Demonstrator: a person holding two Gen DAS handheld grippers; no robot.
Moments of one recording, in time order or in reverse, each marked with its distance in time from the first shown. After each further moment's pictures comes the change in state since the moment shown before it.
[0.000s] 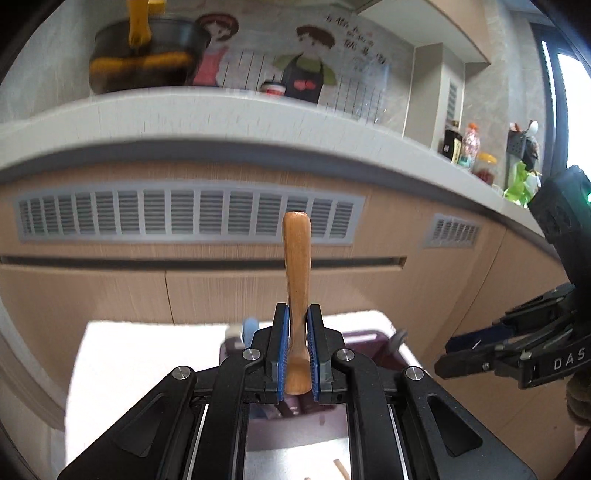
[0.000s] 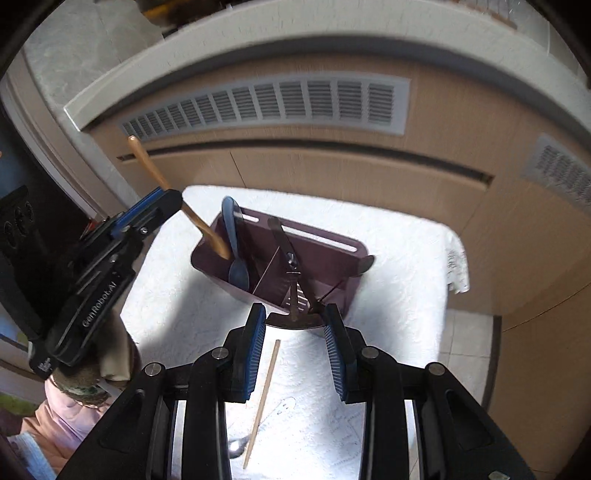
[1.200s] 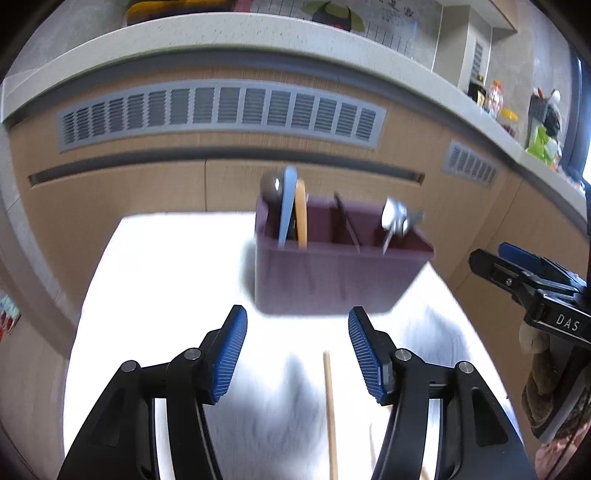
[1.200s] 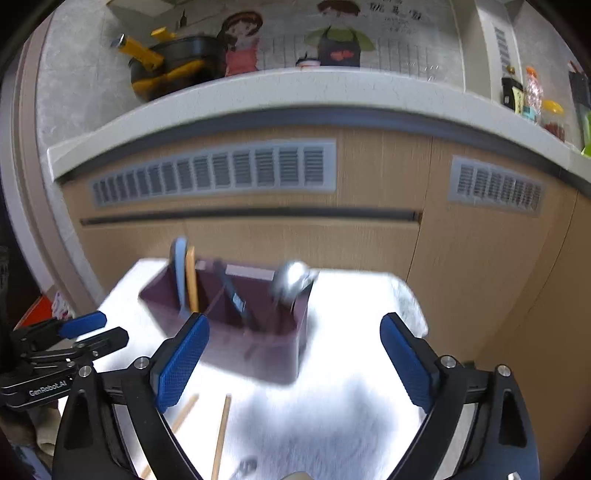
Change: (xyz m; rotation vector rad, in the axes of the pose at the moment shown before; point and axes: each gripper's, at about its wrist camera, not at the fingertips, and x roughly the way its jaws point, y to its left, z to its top) left arm -0.060 0.002 -0.104 -0.046 0.214 0.106; right arm -0.005 0.006 -0.112 0.042 -0.457 -0.215
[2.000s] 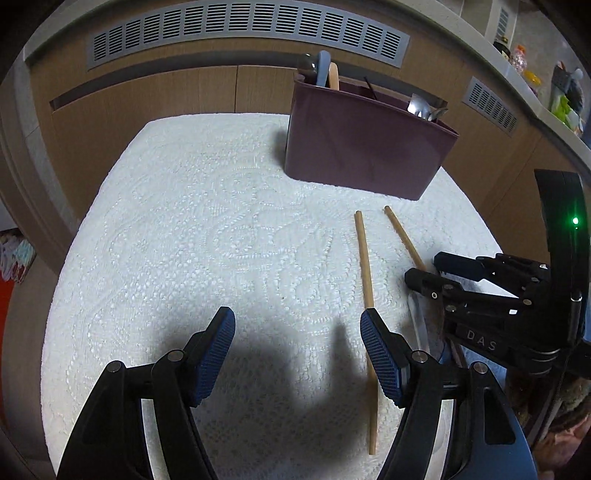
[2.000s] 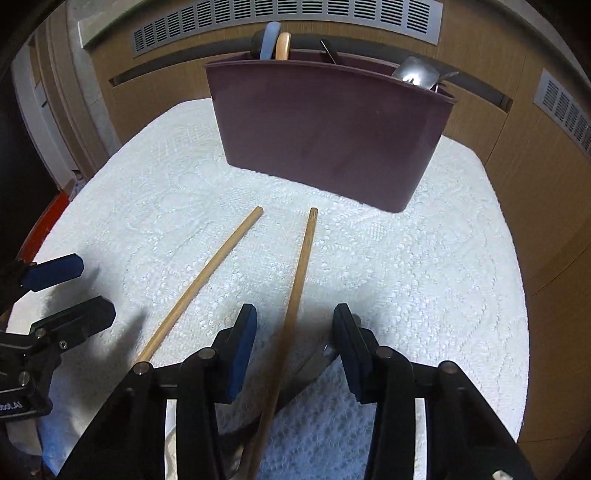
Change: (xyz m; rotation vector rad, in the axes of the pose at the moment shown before) left arm 0.000 0.014 -0.090 -0.048 0.205 0.057; right arm 0.062 0.069 -0.112 -0.153 0.370 0.064
